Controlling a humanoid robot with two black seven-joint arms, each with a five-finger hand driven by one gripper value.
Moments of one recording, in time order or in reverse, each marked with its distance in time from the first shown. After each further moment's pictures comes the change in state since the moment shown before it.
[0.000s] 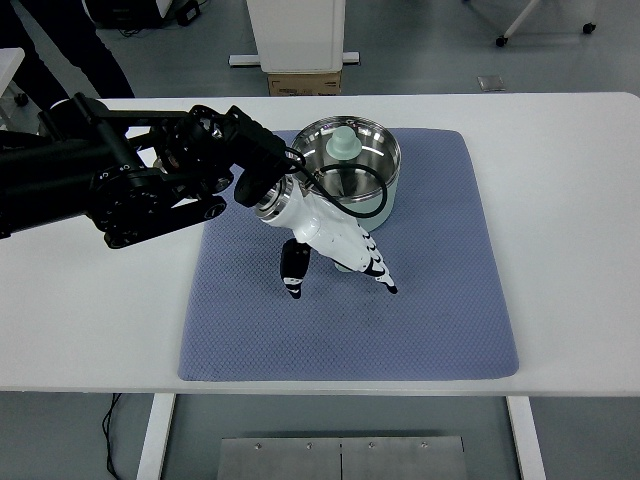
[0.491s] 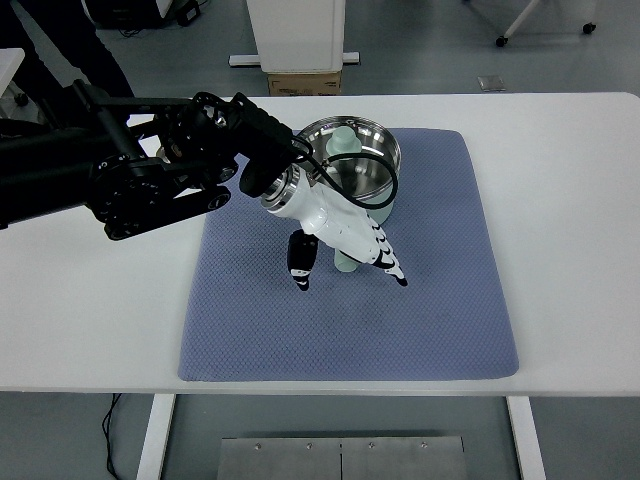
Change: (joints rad) left arm -0.021 -0.001 -0.021 -0.008 0.000 0.000 0.000; right arm 0.000 0.000 0.000 0.000 0.000 0.000 0.000
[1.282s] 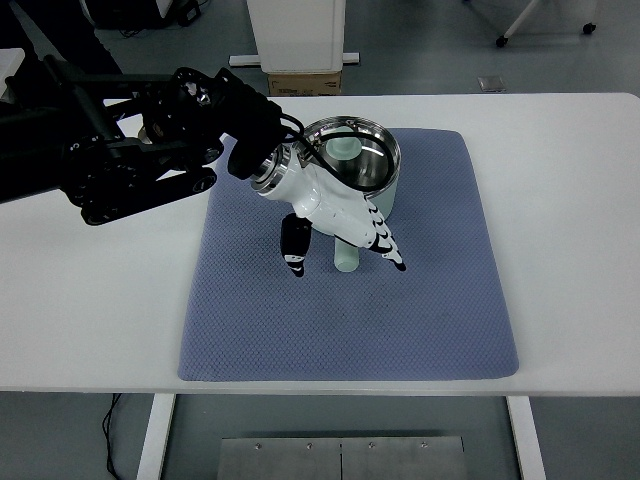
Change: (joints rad) left arm -0.060 0.051 -0.008 -0.068 0.000 -0.003 0.000; right arm 0.000 0.000 0.000 0.000 0.000 0.000 0.000
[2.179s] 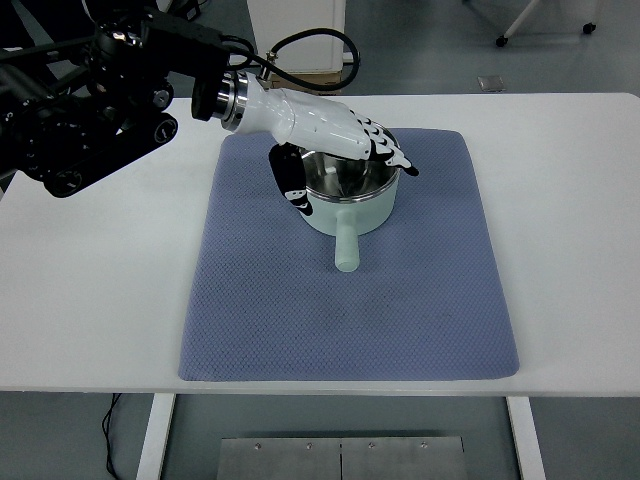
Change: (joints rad) left arm 0.091 0.088 -0.287 0.053 -0.006 -0.003 0.000; right arm 0.000 0.000 0.000 0.000 0.000 0.000 0.000
